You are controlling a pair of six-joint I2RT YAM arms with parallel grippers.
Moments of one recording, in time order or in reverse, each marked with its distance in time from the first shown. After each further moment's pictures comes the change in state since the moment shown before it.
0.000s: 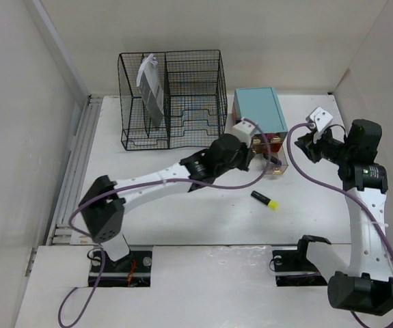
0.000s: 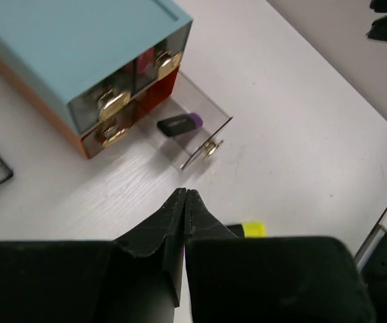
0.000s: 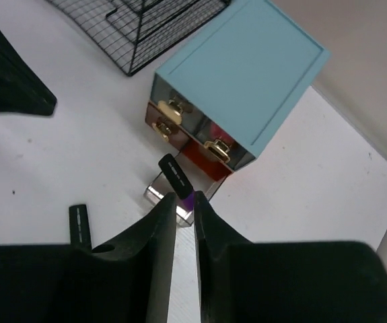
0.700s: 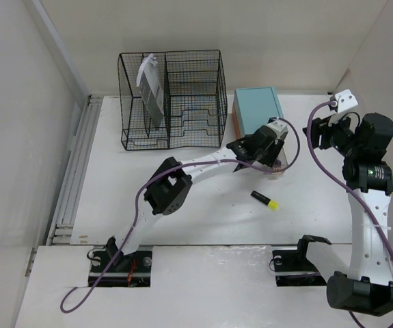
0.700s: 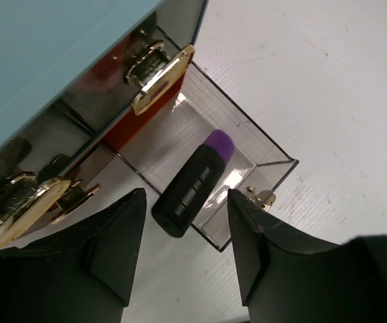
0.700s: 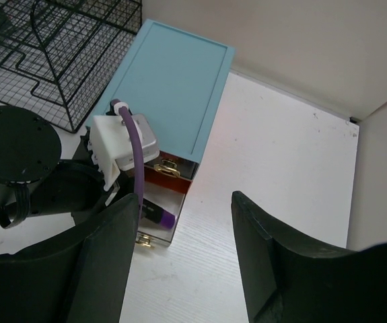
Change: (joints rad) left arm 0.037 0.616 0.605 -0.237 0.047 0.039; right arm -0.005 -0.007 0.064 0.132 0.237 0.321
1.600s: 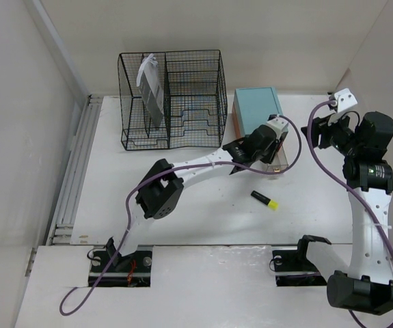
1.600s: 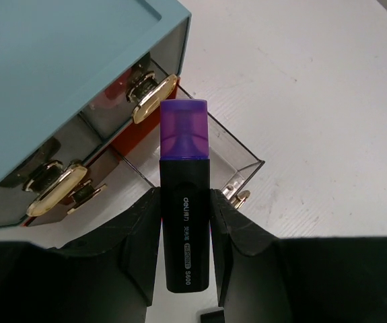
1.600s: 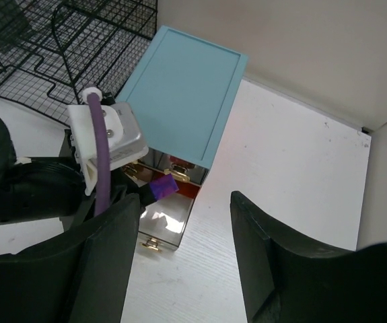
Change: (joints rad) left arm -0.027 -0.139 -0.116 0.082 -0.053 0.018; right arm 0.000 0.009 0.014 -0.002 -0.051 0.000
